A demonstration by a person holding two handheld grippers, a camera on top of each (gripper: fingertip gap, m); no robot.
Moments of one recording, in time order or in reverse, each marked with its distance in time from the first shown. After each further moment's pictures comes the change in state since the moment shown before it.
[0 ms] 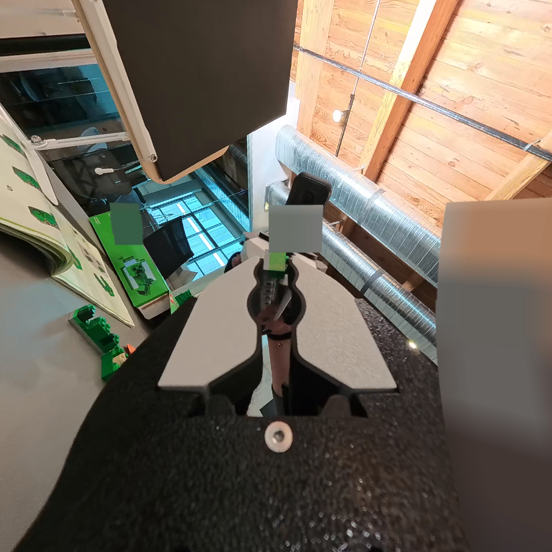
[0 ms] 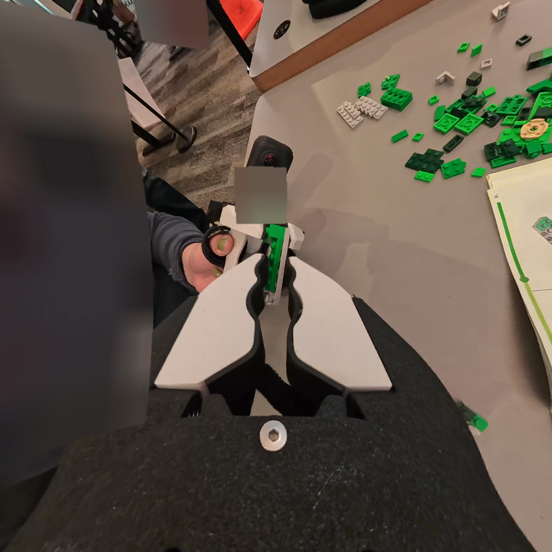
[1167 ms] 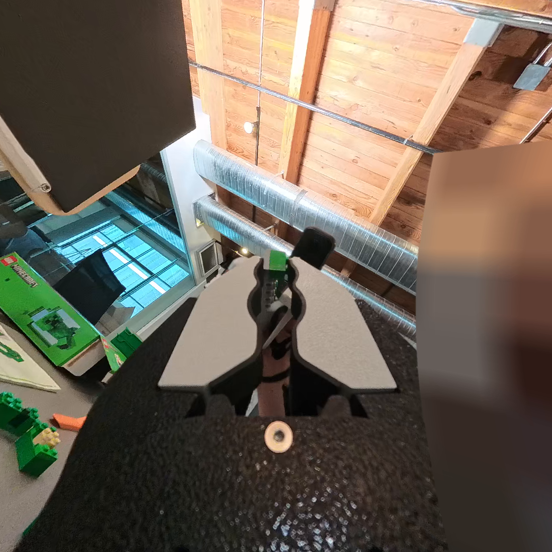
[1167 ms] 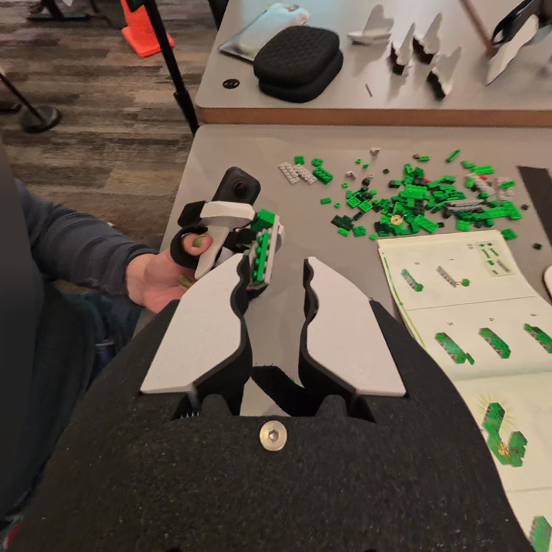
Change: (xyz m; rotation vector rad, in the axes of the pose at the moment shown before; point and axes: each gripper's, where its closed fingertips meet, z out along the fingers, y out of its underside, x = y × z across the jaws) left arm 0.042 -0.001 -0.001 0.038 0.310 0.060; right arm -0.027 -0.010 -0.014 0.150 0.408 -0.376
